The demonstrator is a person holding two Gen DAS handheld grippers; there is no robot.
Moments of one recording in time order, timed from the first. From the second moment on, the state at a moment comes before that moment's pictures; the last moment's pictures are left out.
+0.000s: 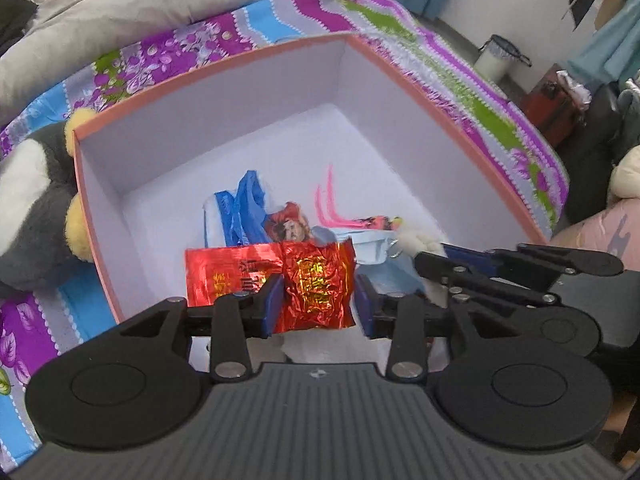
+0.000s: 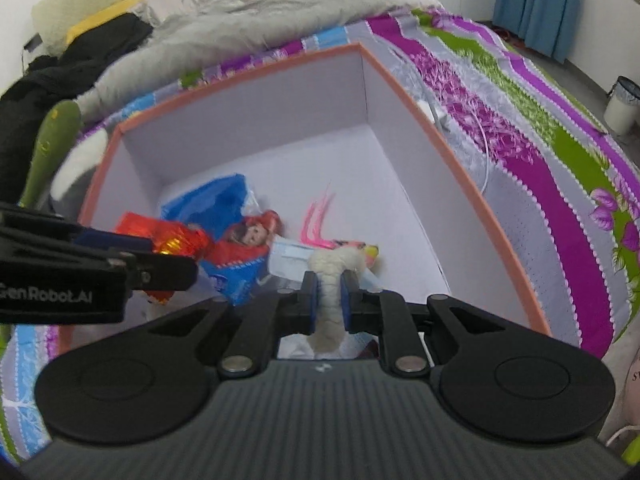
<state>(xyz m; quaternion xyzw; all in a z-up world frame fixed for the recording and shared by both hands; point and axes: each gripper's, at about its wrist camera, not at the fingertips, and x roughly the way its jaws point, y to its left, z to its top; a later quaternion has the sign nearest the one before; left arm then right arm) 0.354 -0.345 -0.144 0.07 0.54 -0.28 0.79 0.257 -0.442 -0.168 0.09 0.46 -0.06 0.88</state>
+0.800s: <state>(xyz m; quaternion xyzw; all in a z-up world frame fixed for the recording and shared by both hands) 0.296 -0.285 -0.011 0.03 0.43 -0.33 0.84 0.184 -0.425 -0.050 0.10 0.33 -0.08 0.93</state>
